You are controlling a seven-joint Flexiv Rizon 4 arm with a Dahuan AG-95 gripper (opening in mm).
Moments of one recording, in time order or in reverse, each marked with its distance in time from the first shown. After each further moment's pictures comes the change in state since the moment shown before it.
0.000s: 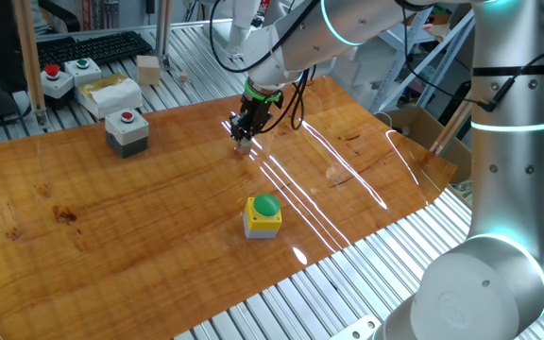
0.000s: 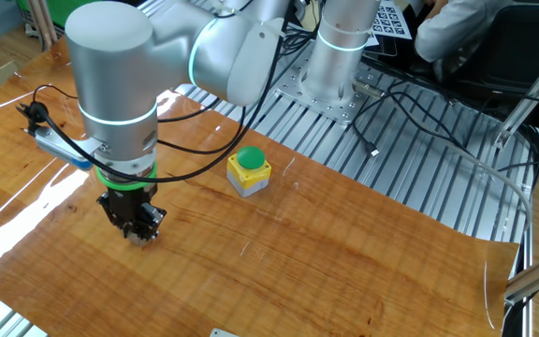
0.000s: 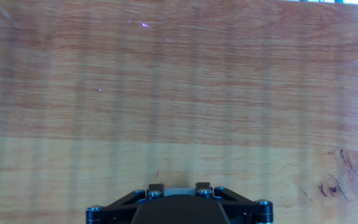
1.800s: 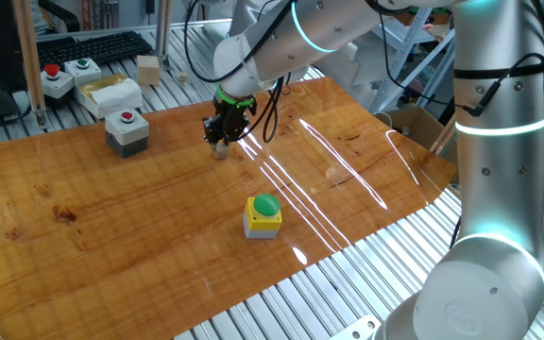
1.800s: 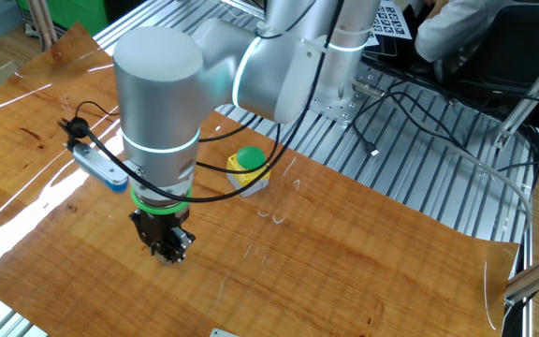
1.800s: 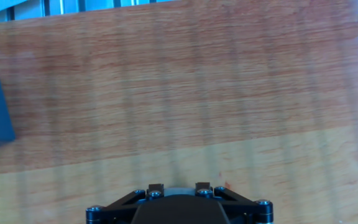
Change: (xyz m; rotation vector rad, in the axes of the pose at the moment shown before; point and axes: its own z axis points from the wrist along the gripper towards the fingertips) arm -0.007 0.070 0.001 0.020 0.004 0.170
